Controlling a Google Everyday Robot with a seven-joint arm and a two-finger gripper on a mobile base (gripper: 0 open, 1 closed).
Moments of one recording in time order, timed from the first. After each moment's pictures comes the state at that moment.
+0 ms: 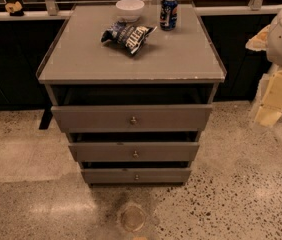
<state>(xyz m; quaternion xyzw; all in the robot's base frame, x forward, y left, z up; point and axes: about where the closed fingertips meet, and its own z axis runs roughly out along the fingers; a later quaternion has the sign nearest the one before) 0.438 -0.217 0.976 -0.60 0.78 -0.03 0.16</state>
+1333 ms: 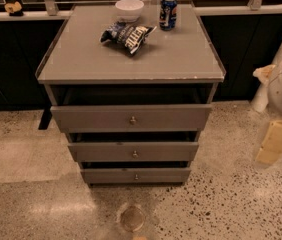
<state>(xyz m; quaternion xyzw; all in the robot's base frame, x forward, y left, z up) 0.411 -0.236 0.925 -0.59 0.78 -0.10 0.16</state>
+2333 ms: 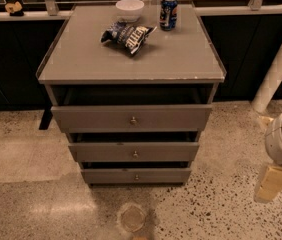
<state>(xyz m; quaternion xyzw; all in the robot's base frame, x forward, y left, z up) 0.395 -0.286 0.806 -0.57 0.81 -0.10 0.13</state>
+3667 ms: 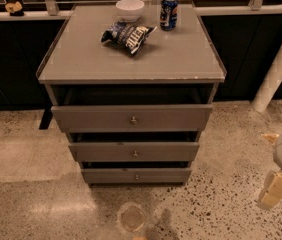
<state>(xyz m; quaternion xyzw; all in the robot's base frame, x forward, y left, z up) 0.400 -0.319 0.736 -0.55 0.82 0.03 0.14</state>
